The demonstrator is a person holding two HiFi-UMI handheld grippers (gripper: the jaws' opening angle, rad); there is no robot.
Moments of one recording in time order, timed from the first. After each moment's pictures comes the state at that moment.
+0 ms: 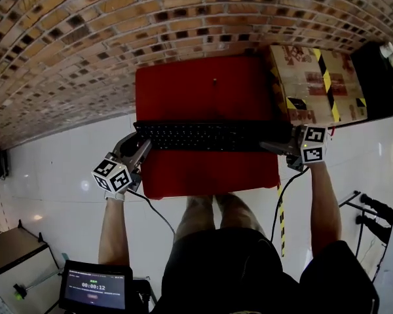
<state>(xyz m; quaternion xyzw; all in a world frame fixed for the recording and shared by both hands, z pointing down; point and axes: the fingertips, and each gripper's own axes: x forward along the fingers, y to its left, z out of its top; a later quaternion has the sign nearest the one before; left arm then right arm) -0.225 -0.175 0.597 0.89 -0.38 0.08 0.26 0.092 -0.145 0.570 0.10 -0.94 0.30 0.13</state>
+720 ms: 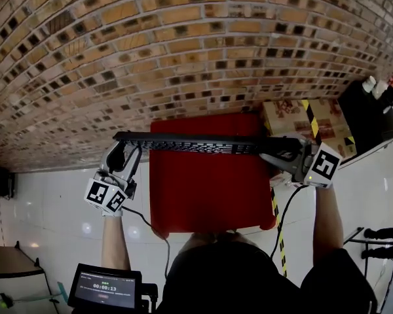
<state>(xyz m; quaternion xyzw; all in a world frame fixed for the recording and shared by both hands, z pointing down) -0.237 -0.221 0.365 0.89 -0.45 -0.01 0.00 0.066 -0.171 0.338 0.12 -0.98 -0.09 0.10</state>
